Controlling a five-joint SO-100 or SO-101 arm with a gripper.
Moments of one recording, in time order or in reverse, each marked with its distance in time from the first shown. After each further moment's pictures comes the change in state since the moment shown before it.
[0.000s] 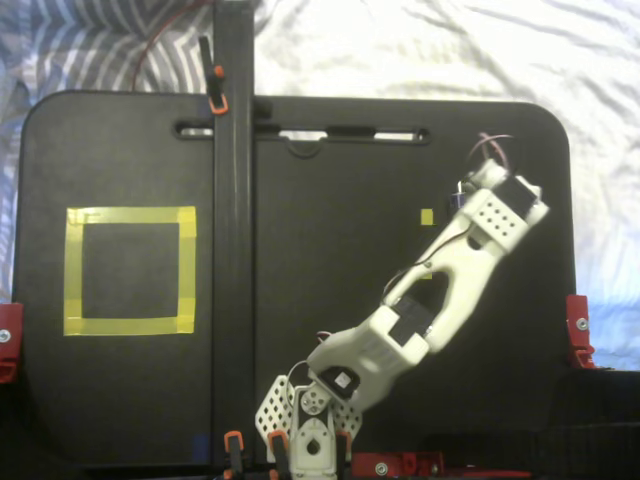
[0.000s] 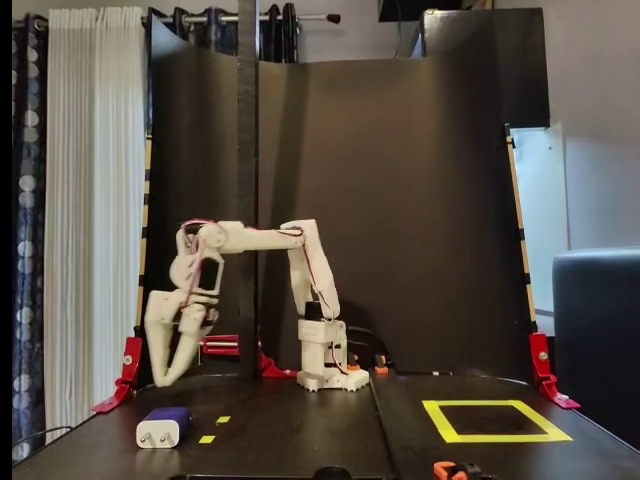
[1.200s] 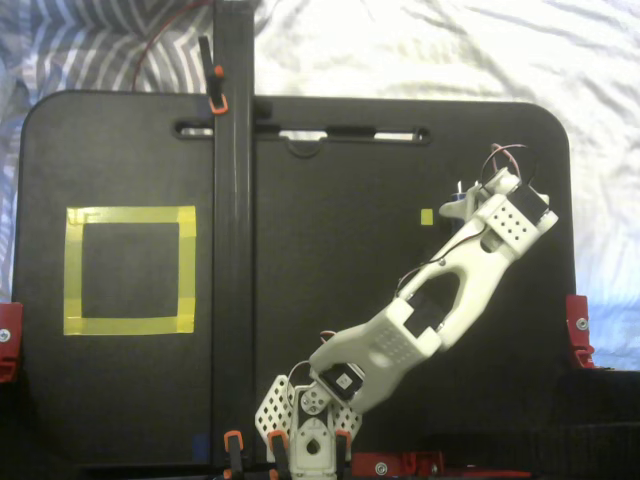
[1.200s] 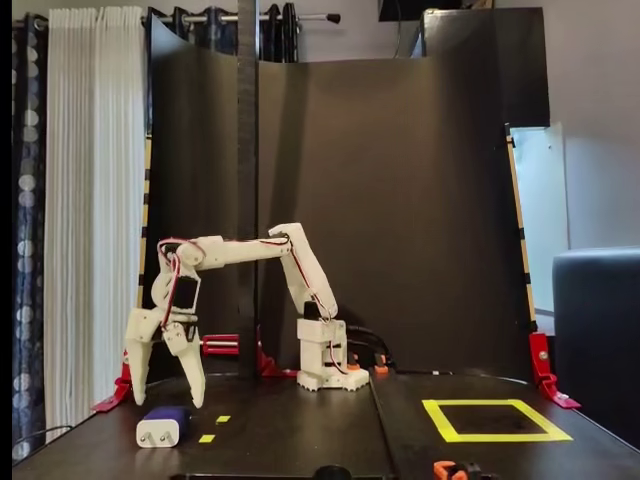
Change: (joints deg) arm 2.6 -6.9 -0.3 -4.2 -4.8
